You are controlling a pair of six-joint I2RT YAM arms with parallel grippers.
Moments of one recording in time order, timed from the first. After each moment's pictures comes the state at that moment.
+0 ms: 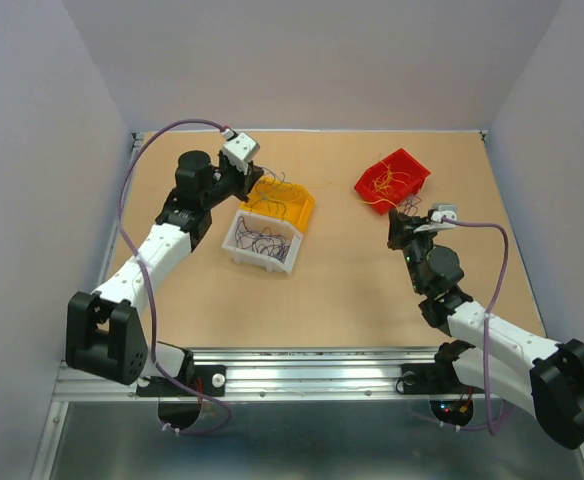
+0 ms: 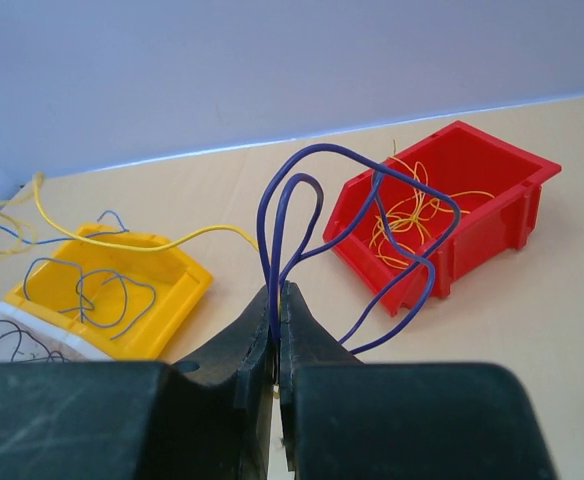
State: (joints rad) left arm -0.31 1.37 1.02 0.16 0.41 0.16; right arm 0.51 0.97 0.30 0.82 0.39 0.24
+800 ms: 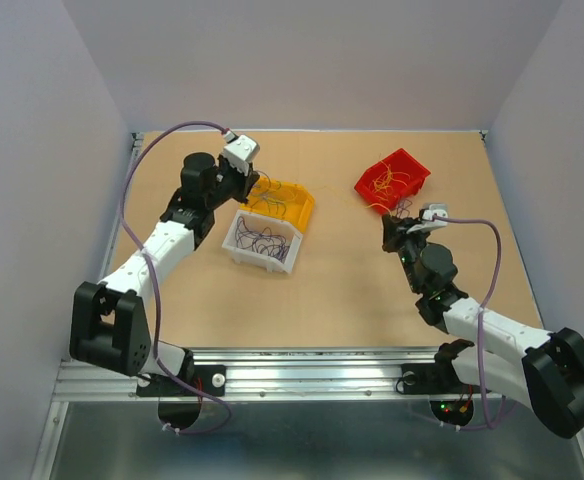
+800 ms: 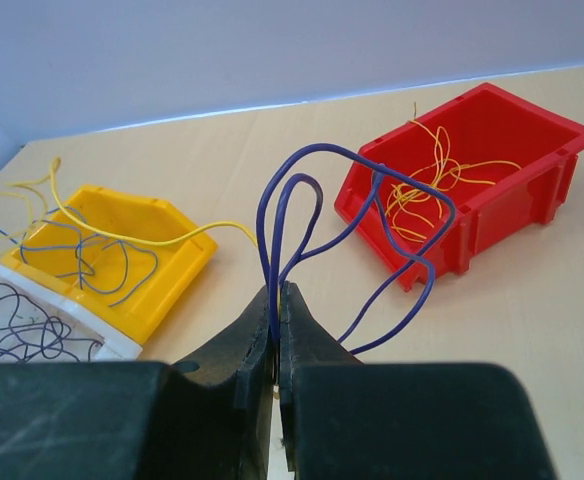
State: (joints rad) left arm -0.31 1.38 1.00 0.15 0.34 0.16; right arm 0.51 1.04 0.30 0.81 0.34 0.25
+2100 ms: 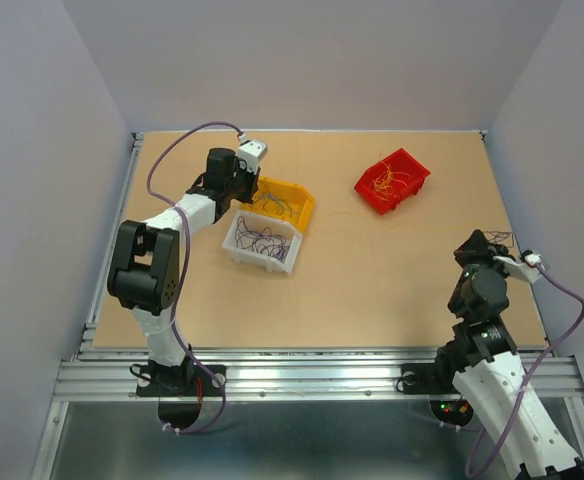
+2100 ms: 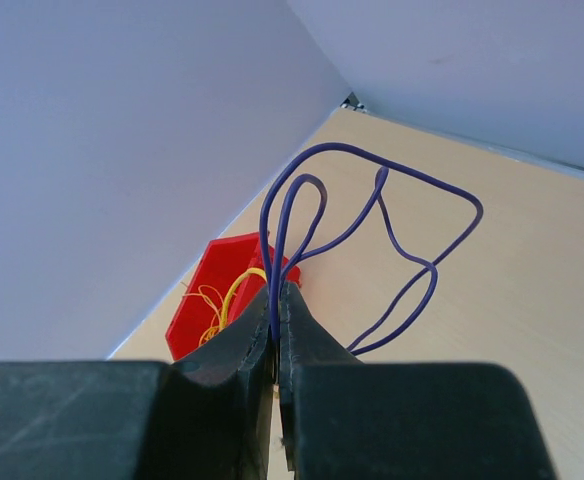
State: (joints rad) left arm -0.27 1.79 1.19 0.06 0.23 0.15; right arm 0.24 0.39 0.30 0.20 0.83 0.61
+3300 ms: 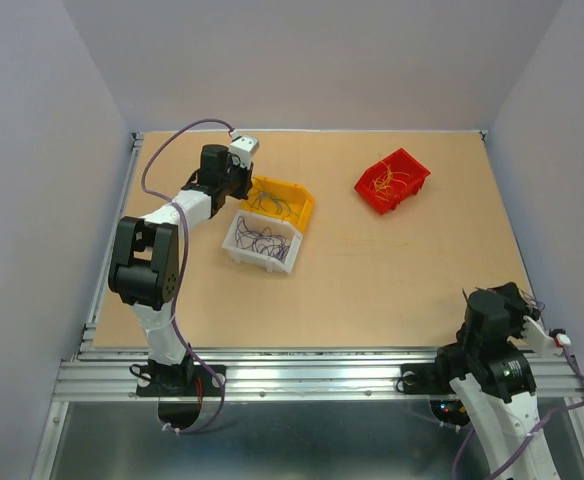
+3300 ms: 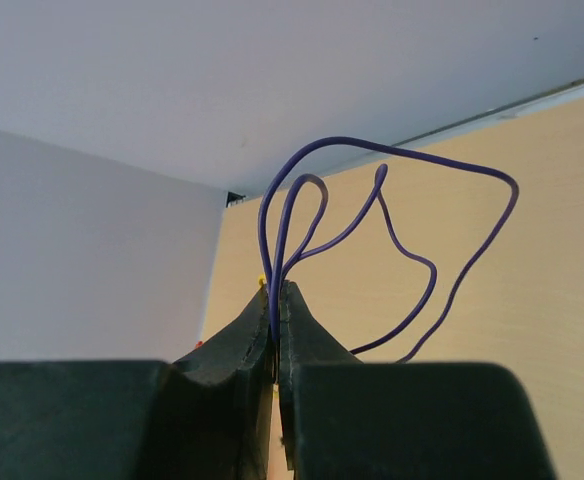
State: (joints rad) left arm -0.23 1.83 1.22 0.05 0.24 0.12; right arm 0.24 0.02 0.37 -0.74 1.24 1.43
